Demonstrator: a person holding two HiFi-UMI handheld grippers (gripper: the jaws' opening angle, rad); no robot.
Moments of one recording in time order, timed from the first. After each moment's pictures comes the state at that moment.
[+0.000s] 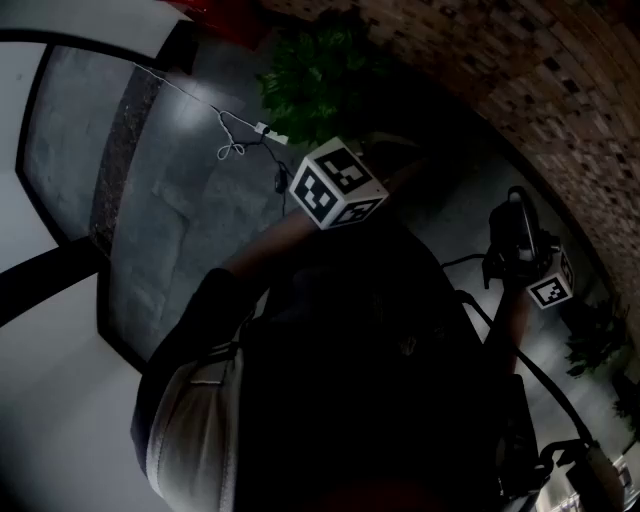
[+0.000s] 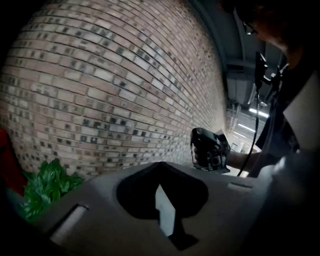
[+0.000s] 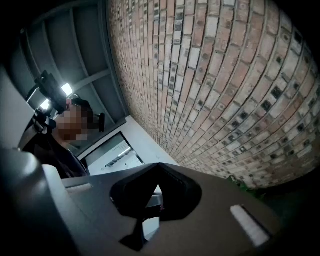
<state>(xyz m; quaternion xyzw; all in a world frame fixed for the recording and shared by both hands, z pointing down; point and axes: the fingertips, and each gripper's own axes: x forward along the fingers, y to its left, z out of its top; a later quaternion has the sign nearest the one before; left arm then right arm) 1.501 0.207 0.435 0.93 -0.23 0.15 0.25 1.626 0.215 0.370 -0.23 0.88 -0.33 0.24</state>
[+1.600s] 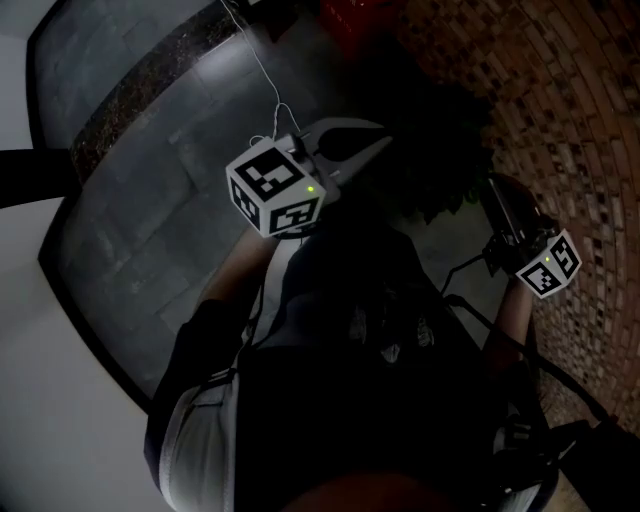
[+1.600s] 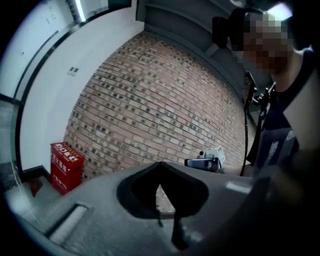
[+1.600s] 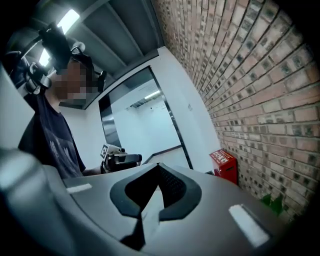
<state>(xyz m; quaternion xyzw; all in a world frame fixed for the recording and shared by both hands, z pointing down) 1.030 0.208 0.343 0.87 -0.45 -0.05 0.19 1.164 0.159 0.336 -0.05 0.98 -0.19 -0.07</state>
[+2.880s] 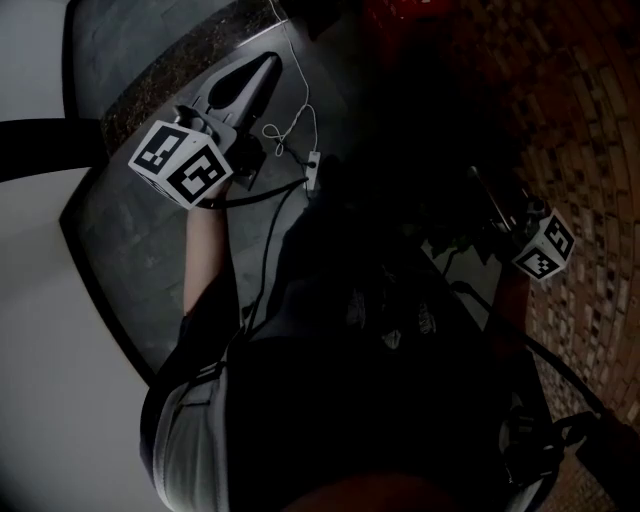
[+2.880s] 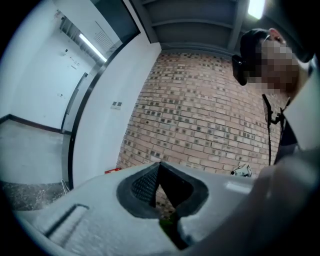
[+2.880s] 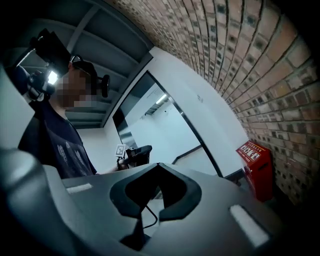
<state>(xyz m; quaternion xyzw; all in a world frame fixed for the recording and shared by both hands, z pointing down) 0.806 0.128 0.305 0.72 -0.67 -0.06 0.15 1.057 0.053 0.356 0.10 0.96 -0.27 -0.02</state>
